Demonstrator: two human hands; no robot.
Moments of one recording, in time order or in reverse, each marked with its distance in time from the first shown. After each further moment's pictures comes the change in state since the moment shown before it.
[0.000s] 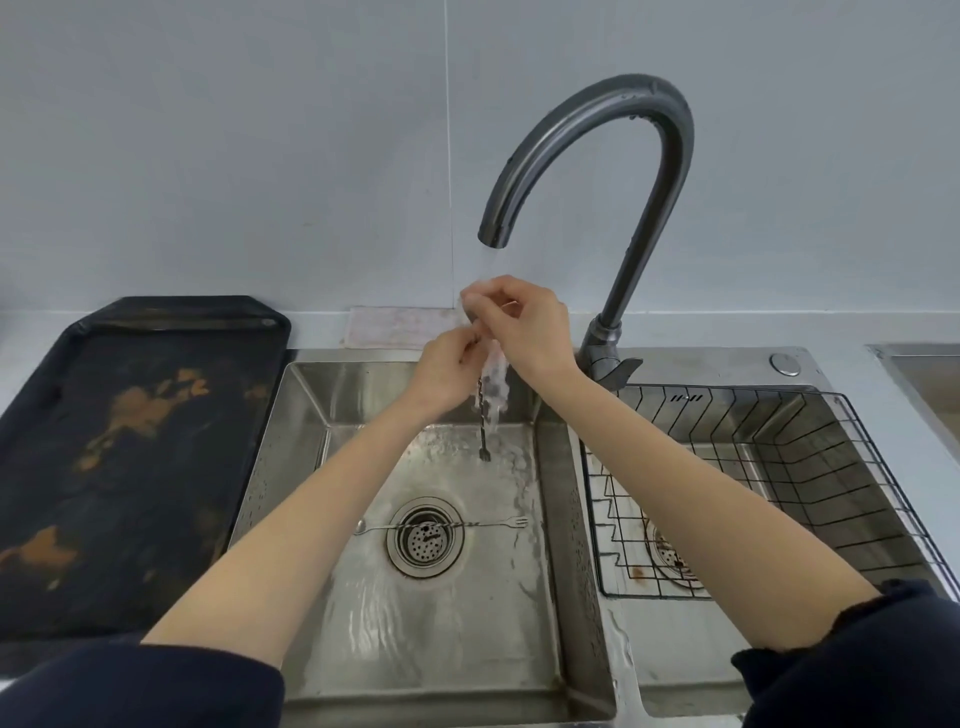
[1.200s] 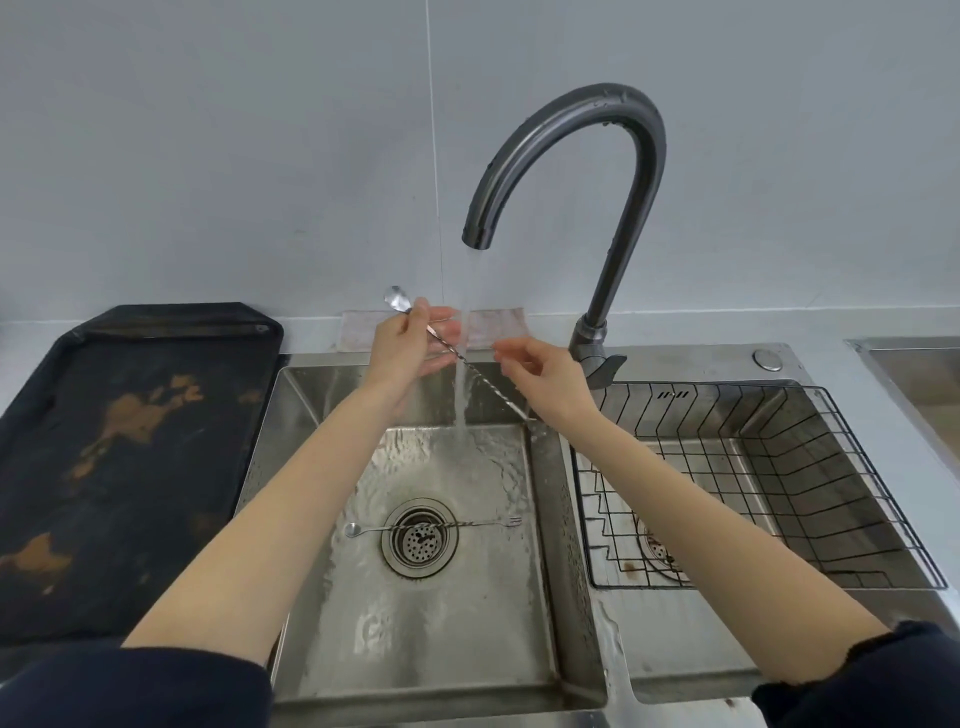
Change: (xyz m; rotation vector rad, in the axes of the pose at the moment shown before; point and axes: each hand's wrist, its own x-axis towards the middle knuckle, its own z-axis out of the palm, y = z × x) left_hand -0.001 -0.001 -0.018 -0.801 0.140 -0.299; right_hand -0.031 0.043 -0.024 -0.114 -0.120 0.179
